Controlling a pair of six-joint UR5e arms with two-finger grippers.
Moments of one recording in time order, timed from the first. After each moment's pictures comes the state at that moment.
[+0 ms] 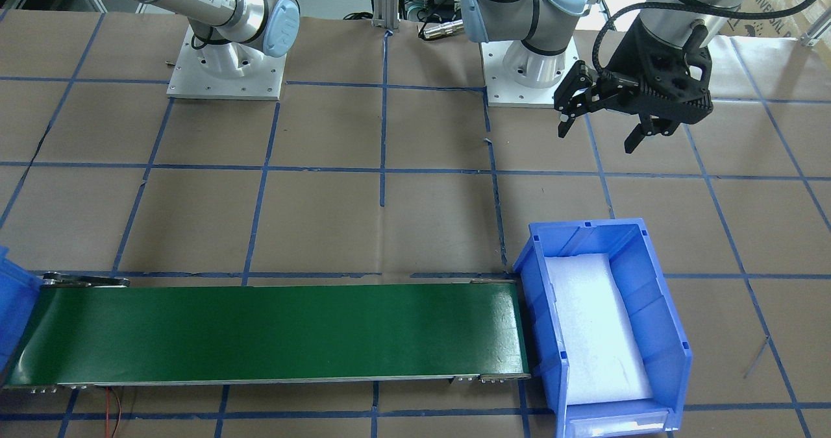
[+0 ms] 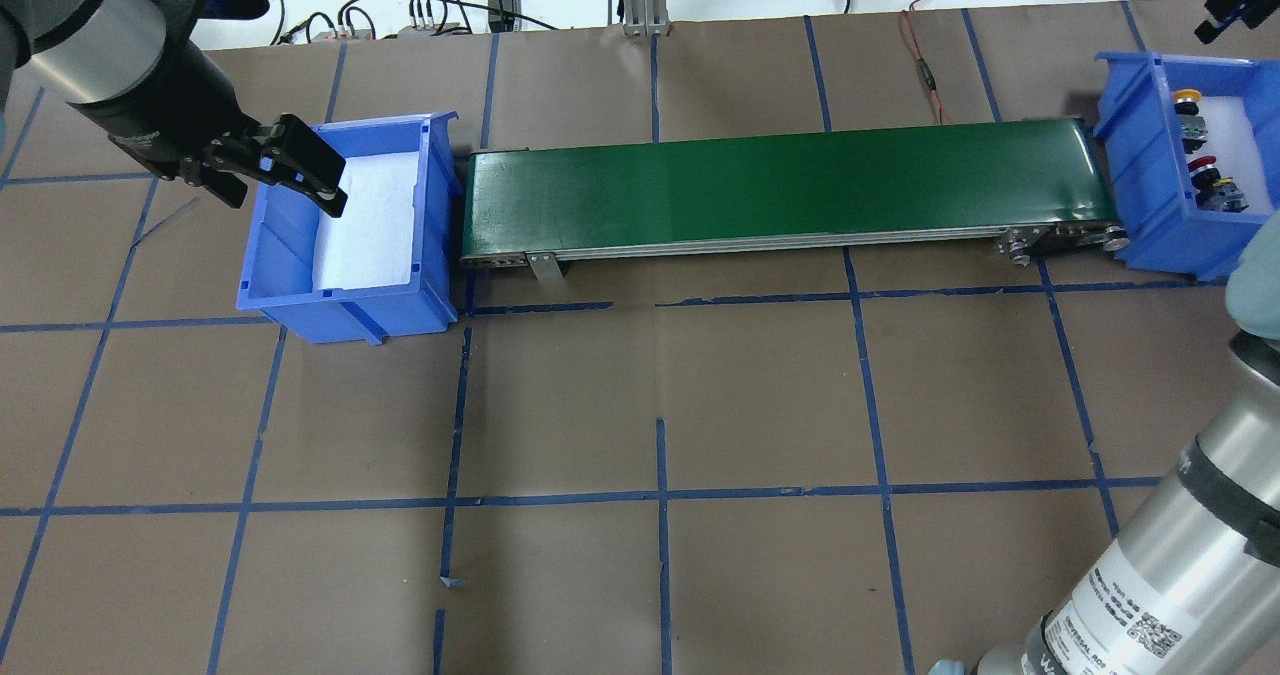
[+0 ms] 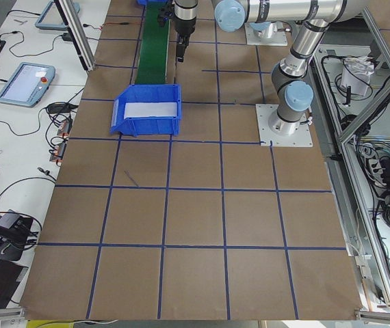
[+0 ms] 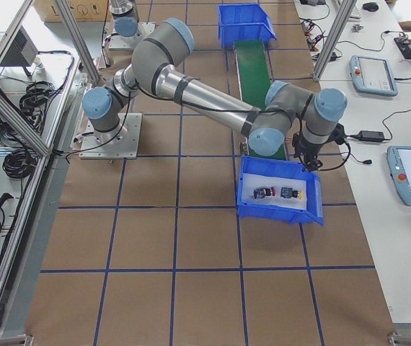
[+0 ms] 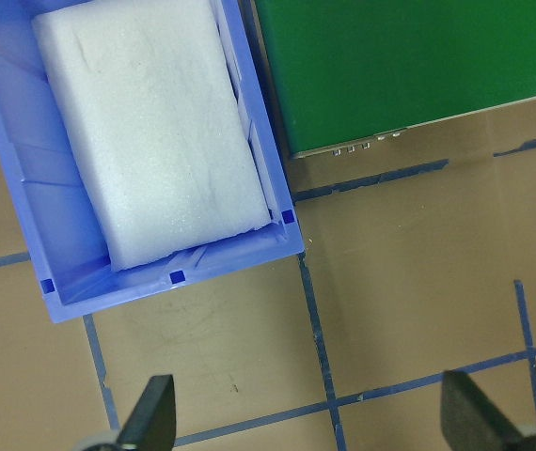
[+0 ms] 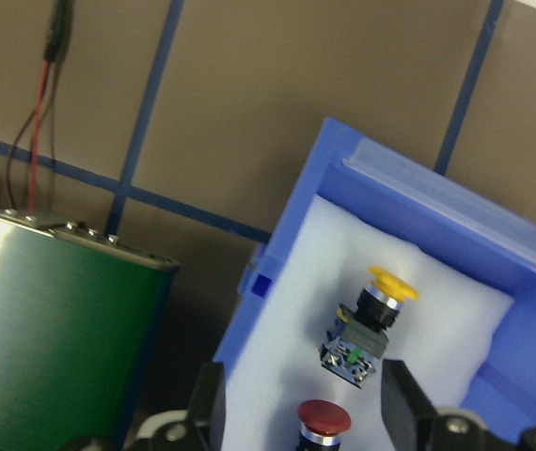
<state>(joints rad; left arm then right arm) -1.43 -1.50 -1.64 -1.52 1.47 0.34 1.08 -0.87 0.87 -1.66 -1.49 -0.85</state>
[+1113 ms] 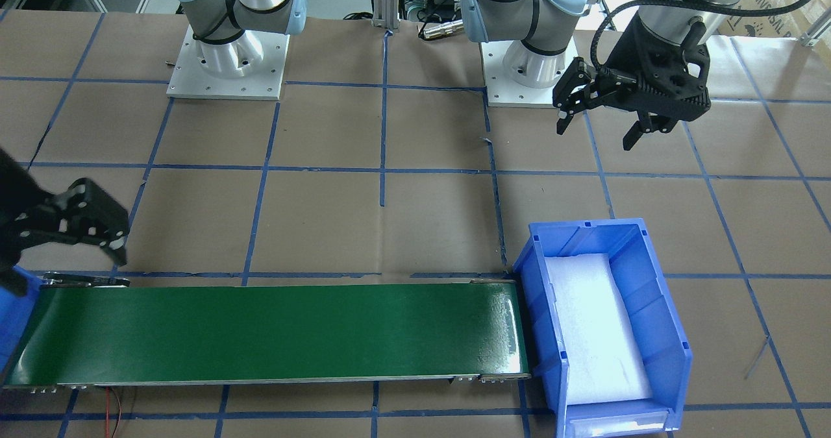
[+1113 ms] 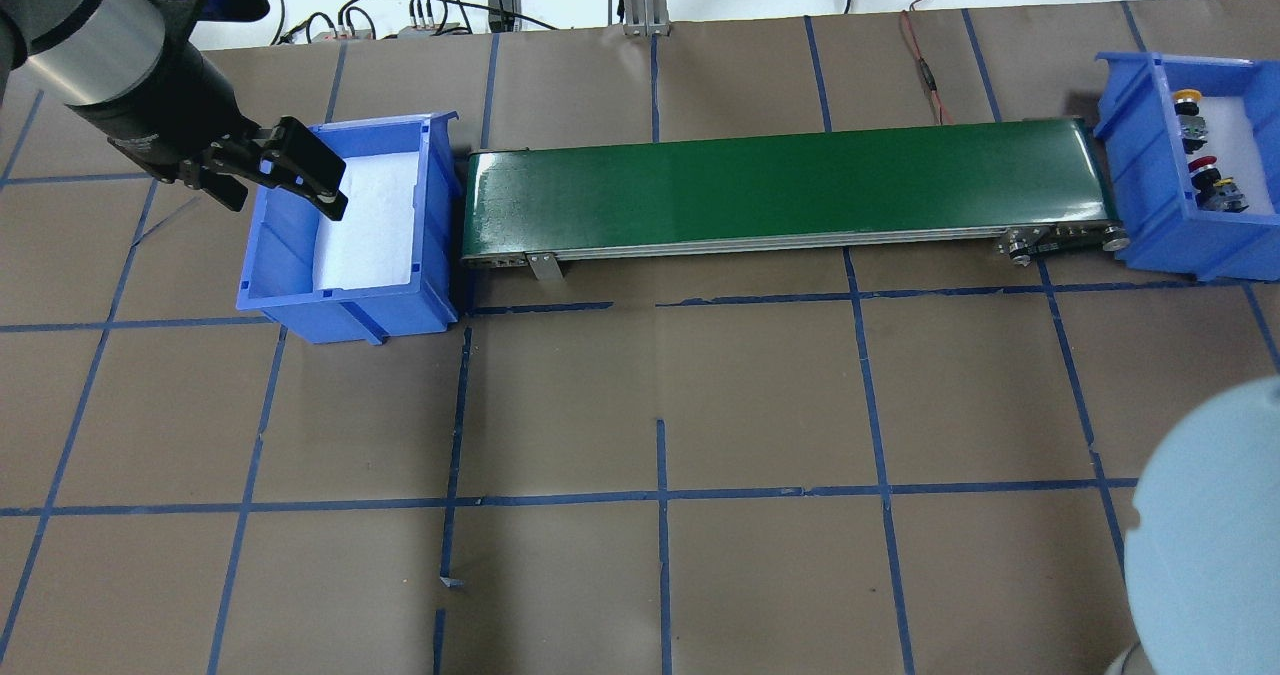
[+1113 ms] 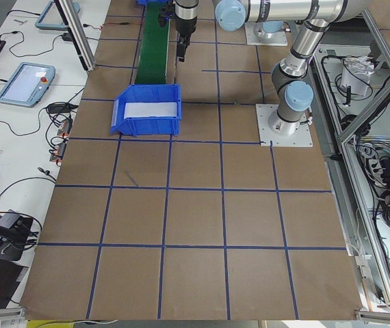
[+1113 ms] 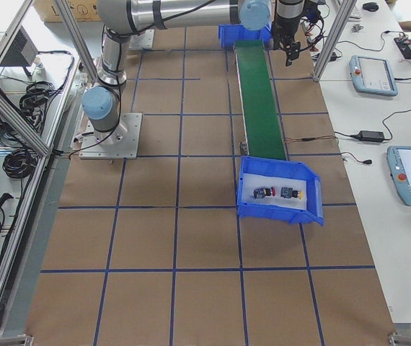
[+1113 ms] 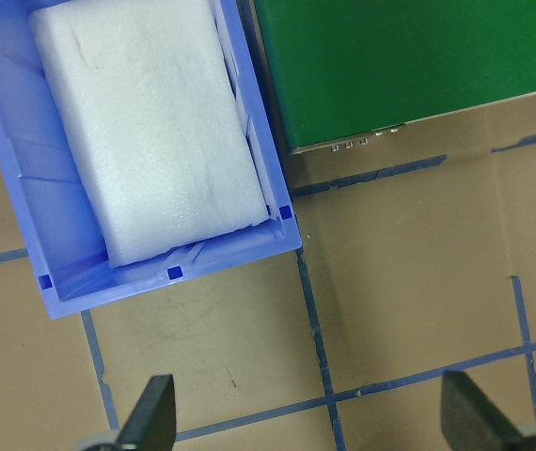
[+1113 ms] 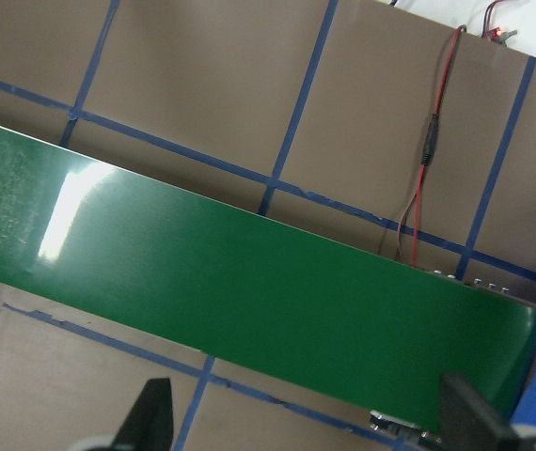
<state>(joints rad) -1.43 -1.50 -1.64 -1.54 1.47 0.34 1.48 -1.24 1.12 -1.56 -1.49 -0.45</state>
